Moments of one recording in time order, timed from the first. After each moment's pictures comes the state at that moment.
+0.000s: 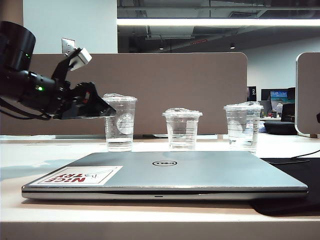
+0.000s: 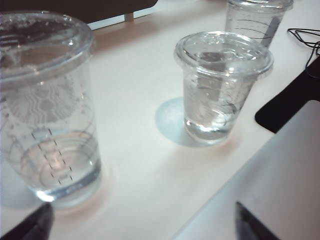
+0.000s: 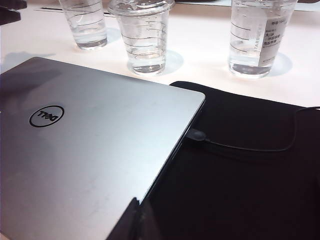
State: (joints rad) left arm -0.18 1.75 0.79 0.67 0.61 0.20; right arm 0.35 0.22 0.01 -0.02 -0.02 0.03
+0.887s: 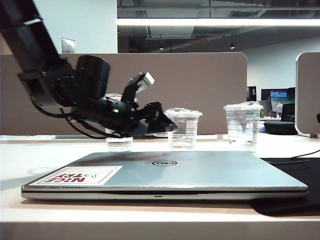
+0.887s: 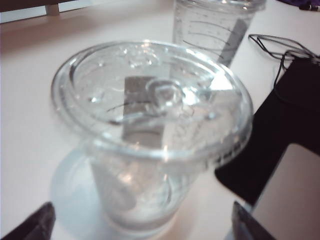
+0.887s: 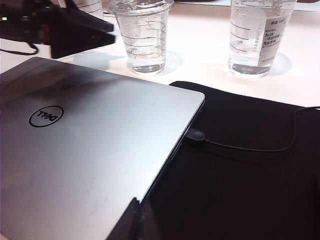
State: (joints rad) left arm -0.42 2.12 1.18 0.68 0.55 0.05; right arm 0.35 0.22 0.01 -0.02 -0.02 0.03
